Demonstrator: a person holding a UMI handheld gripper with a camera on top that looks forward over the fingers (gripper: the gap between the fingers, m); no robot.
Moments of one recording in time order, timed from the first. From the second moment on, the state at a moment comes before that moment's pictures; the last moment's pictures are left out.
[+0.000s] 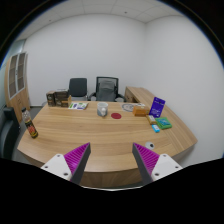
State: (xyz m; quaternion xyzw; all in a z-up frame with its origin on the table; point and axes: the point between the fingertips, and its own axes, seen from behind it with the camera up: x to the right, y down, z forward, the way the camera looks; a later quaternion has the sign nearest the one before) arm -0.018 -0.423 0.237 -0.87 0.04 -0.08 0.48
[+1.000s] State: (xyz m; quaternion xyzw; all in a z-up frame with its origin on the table) arm -0.511 -0.304 0.110 -0.87 -0.01 0.02 0.49
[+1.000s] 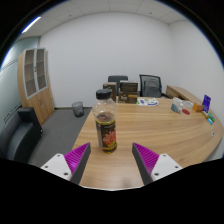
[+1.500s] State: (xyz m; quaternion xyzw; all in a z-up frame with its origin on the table) arm -0.534 -0.169 0.082 -0.82 -0.02 0.01 0.57
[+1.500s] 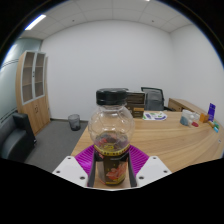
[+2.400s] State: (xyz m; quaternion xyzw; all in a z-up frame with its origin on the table) arm -0.284 0.045 0.323 -0.61 0.33 0.53 0.49
